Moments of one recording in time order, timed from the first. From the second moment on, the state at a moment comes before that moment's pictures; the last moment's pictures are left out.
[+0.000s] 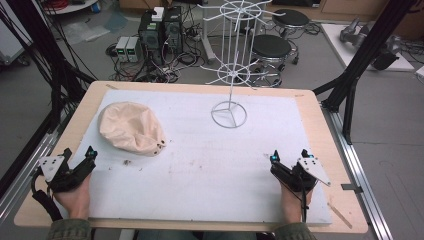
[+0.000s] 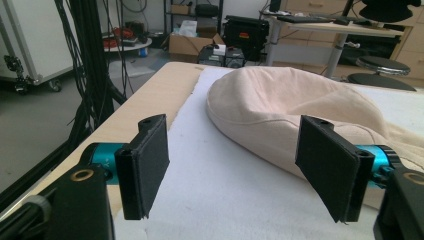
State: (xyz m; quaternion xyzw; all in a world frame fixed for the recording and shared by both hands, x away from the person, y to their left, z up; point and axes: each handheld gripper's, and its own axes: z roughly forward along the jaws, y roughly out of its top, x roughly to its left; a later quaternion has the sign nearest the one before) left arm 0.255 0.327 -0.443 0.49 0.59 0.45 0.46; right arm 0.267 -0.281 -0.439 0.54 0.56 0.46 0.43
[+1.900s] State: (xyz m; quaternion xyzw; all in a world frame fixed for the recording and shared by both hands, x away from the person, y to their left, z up) left arm 0.289 0.312 -0.388 0.52 0.55 0.44 0.49; right arm 0.264 -0.273 -0.439 0.54 0.56 0.47 0.43
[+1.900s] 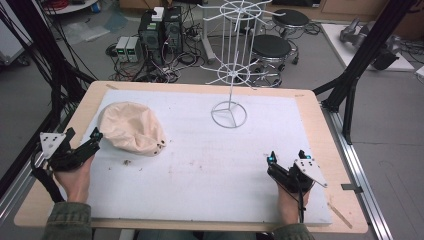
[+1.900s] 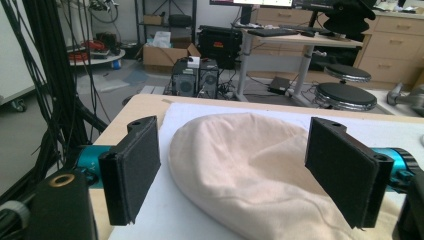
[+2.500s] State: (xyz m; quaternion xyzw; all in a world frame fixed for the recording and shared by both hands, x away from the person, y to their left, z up) left arm 0.315 0.314 -0.372 0.53 0.56 0.42 0.48; right arm 0.264 -0.273 -0.439 0.54 0.56 0.46 0.43
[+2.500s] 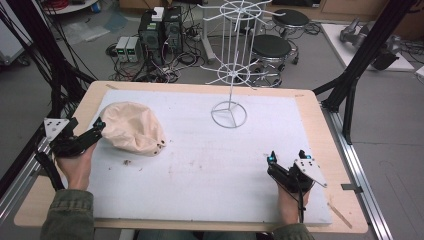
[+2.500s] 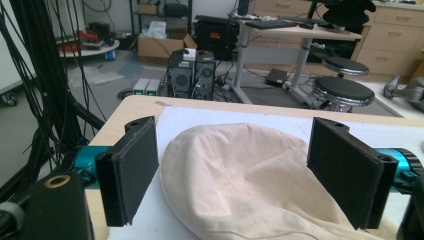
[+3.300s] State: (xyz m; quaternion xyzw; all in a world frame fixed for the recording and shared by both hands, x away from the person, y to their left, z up) left arm 0.370 0.307 -0.363 0.56 0.59 0.41 0.43; right arm 0.264 -0.267 -0.439 0.53 0.56 0.47 0.42
